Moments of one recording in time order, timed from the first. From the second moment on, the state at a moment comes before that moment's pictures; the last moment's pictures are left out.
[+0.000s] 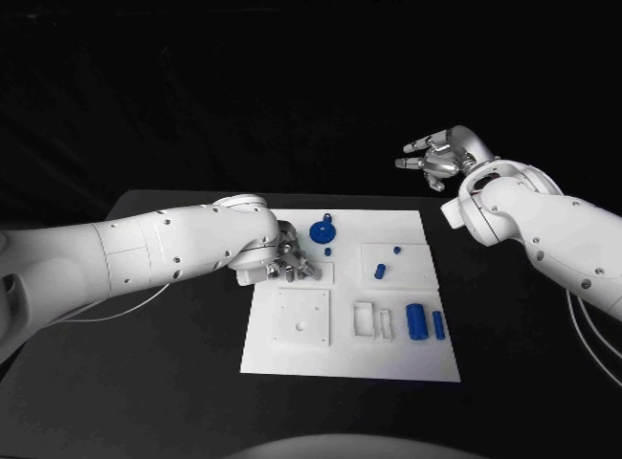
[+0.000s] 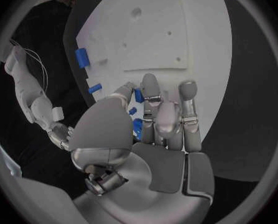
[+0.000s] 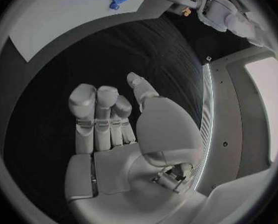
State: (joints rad) left arm 1.34 -0.53 -0.23 1.25 -0.88 0.09 -0.61; left_hand 1.12 -0.15 0.13 0.16 0.23 1.24 -0.05 0.21 1.12 1.46 -0.09 0.65 0.22 1.44 -0.13 1.30 0.93 0.05 1.26 -0.15 0.66 1.31; right arm 1.07 -0.60 0.38 1.17 -1.16 -0.40 -0.15; right_hand 1.25 -0.06 0.11 -0.15 0.39 1.01 0.11 0.06 0.07 1.30 0.00 1.03 1.19 1.44 -0.07 0.83 0.93 0.10 1.47 -0.09 0.81 1.31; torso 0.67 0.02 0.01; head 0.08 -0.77
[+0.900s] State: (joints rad) left arm 1.38 -0.59 -0.14 1.30 -0.89 0.09 -0.61; left_hand 1.14 -0.15 0.08 0.24 0.15 1.23 -0.03 0.16 1.07 1.47 -0.08 0.64 0.22 1.44 -0.13 1.28 0.91 0.05 1.26 -0.15 0.66 1.31; right arm 1.06 -0.60 0.38 1.15 -1.22 -0.40 -0.15; right_hand 1.24 -0.06 0.10 -0.14 0.39 1.01 0.11 0.06 0.07 1.30 0.00 1.03 1.18 1.44 -0.07 0.82 0.93 0.10 1.47 -0.09 0.80 1.31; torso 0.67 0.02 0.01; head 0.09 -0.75
